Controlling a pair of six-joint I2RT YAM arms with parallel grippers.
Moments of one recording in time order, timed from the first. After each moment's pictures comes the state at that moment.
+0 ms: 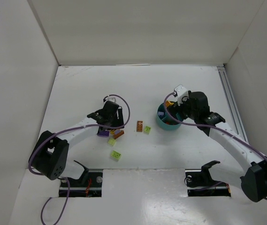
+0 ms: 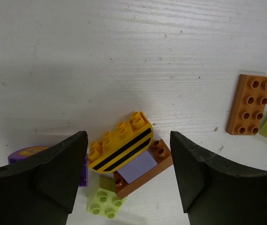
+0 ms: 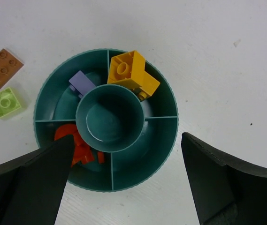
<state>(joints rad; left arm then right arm) -0.56 1.38 0.75 -0.35 -0.17 -0.58 0.40 1.10 0.80 -0.27 -0.07 -0.27</state>
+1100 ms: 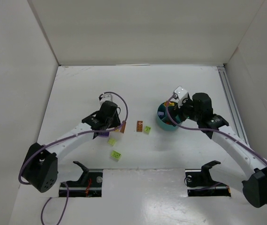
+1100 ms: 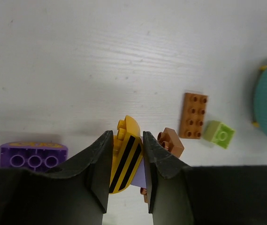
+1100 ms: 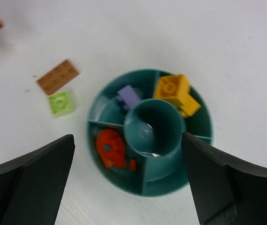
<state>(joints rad) -0.60 1.25 0.74 -0.33 -0.24 -0.69 0.38 1.05 0.79 -0.26 -0.28 -0.28</state>
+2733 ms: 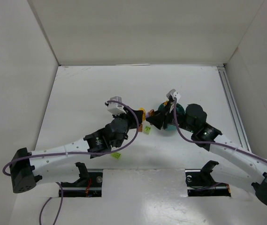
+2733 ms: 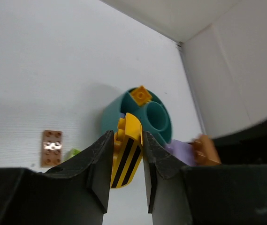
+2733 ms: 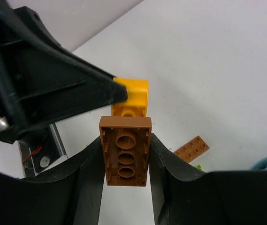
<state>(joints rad) -1.13 1.04 0.74 0.13 -0.71 -0.85 0.71 0.99 0.69 0.20 -0.33 0.31</state>
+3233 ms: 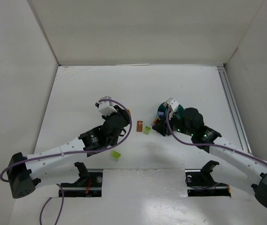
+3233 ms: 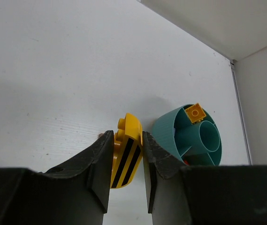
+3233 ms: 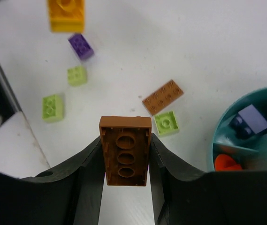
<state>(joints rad) -1.05 0.99 0.73 -0.14 -0.85 -0.92 0.68 0.93 0.59 0.03 -0.32 0.15</state>
